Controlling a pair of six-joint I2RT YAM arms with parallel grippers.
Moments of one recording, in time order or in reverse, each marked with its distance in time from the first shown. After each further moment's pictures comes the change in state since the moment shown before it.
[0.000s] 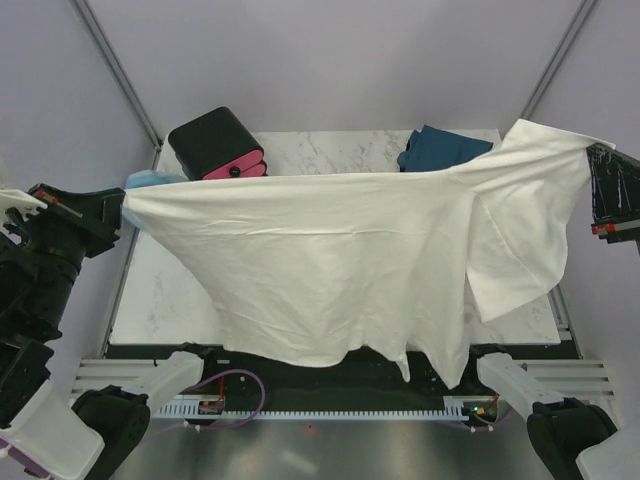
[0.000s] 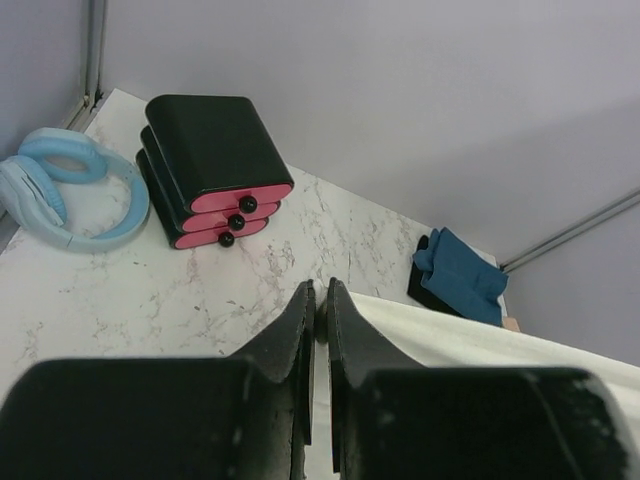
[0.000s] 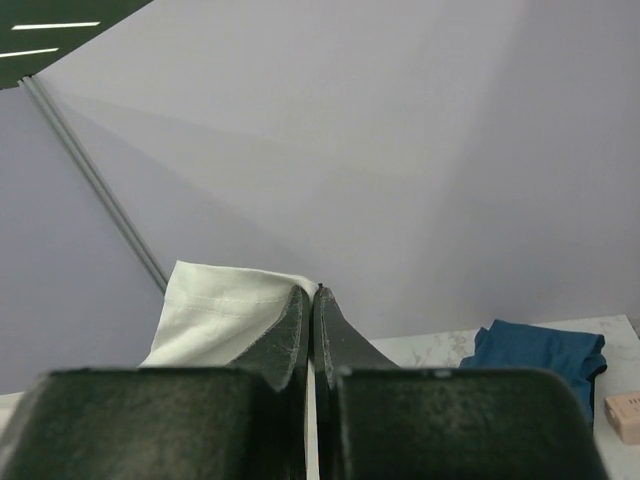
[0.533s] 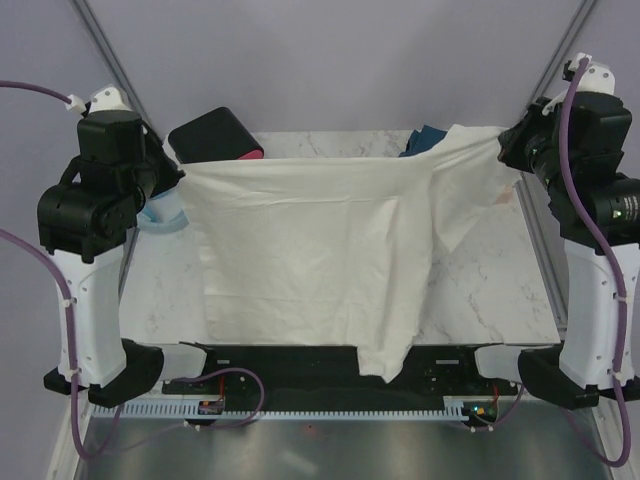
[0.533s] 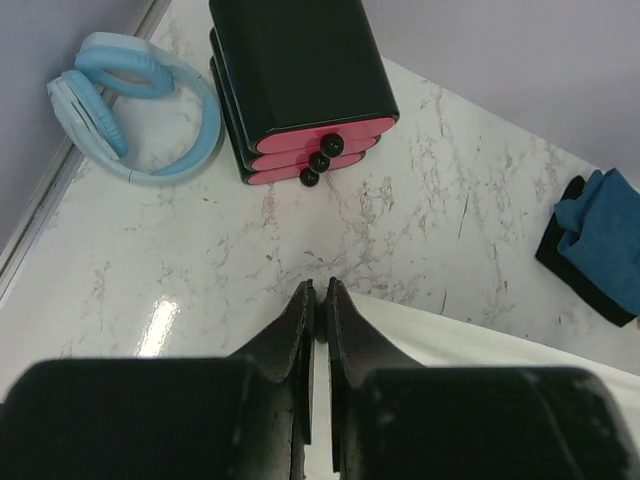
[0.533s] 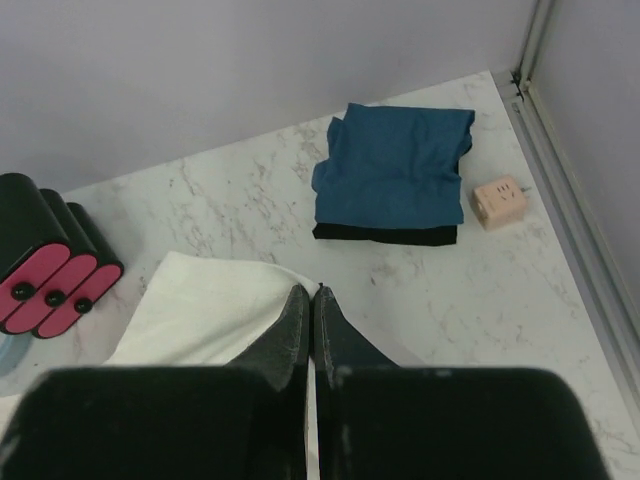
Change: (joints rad) left arm 0.000 0.285 -0.087 -0.010 -0.103 0.010; right arm 0.000 0.327 -0.172 -0.173 0.154 -0.078
